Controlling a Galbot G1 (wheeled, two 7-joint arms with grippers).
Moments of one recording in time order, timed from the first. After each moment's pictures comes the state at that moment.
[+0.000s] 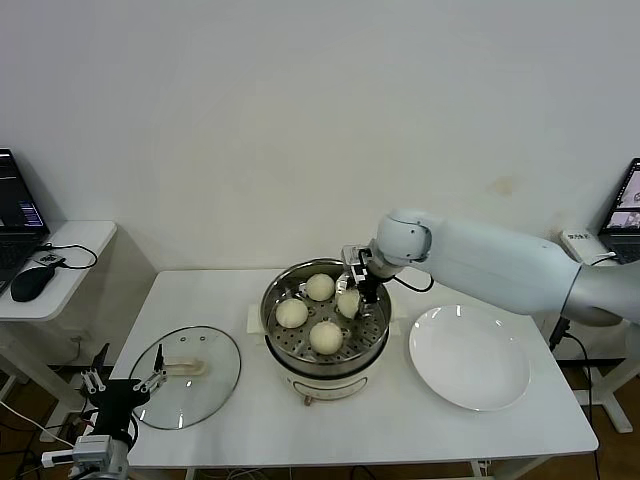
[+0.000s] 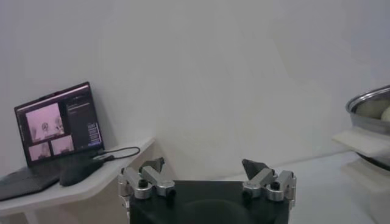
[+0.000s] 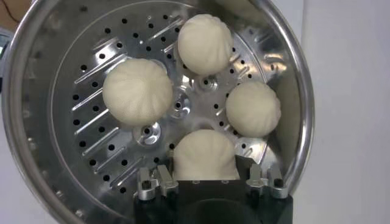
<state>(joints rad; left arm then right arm) 1.67 -1.28 -0.74 -2.13 -0.07 0.08 -0.14 0.40 1.03 -1.18 1.35 0.29 -0.49 -0.92</state>
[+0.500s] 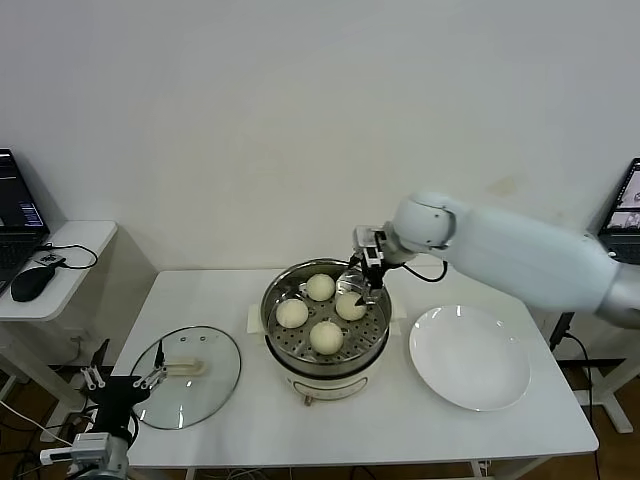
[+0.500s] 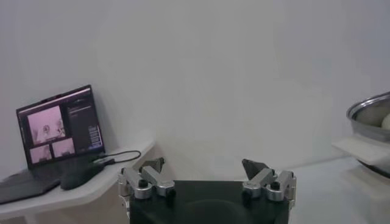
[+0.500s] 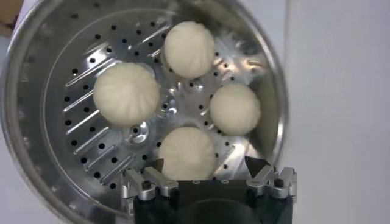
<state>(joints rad) 1.66 -1.27 -0.74 -2.14 -0.08 0.09 -0.15 0.42 0.89 -1.08 1.49 0.38 -0.51 -0.83</state>
